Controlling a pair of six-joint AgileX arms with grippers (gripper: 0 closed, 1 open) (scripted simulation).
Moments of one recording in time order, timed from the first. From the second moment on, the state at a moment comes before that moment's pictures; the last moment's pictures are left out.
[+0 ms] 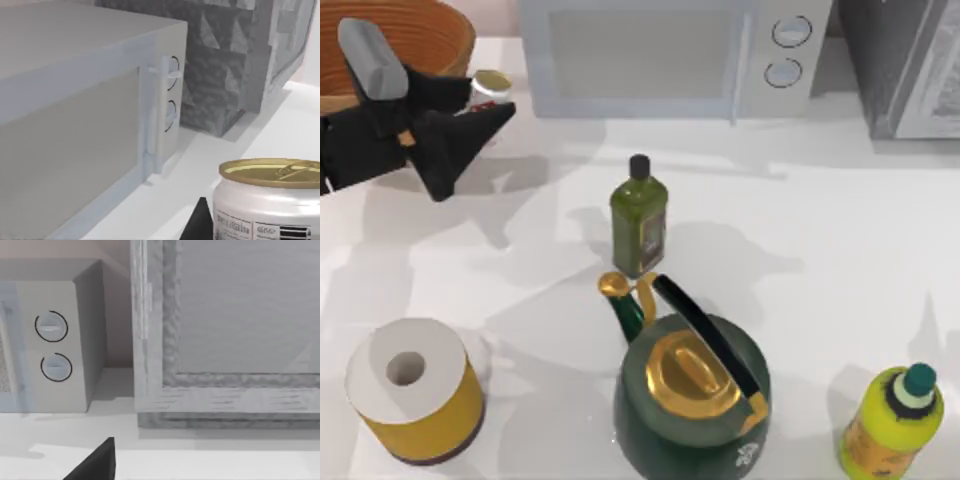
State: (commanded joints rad) left arm -0.01 1.82 0.80 0.89 1.07 0.08; right arm 0.00 0.00 0.00 0.00 0.00 0.00
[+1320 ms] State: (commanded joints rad) left arm -0.14 2.53 1.18 1.27 1.48 0.09; right arm 0.00 0.00 0.00 0.00 0.00 0.00
